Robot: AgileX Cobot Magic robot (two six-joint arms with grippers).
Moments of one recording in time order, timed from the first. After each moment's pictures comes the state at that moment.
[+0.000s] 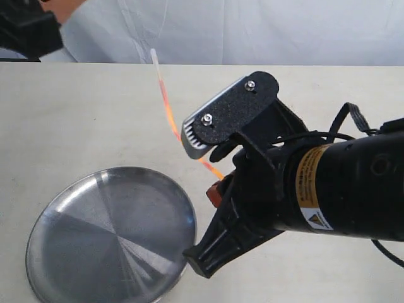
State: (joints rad) left arm -0.71 0.85 -0.78 1.32 -0.03 -1.30; right arm 1.03 1.20 -0.82 -0.40 0.62 0.55
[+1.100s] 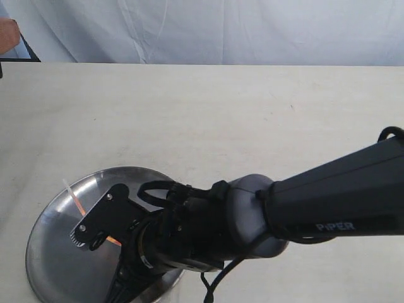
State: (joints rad) left arm -0.71 0.76 -0.78 0.69 0.55 -0.73; right arm 1.03 1.98 -1.03 -0.28 0.22 0.33
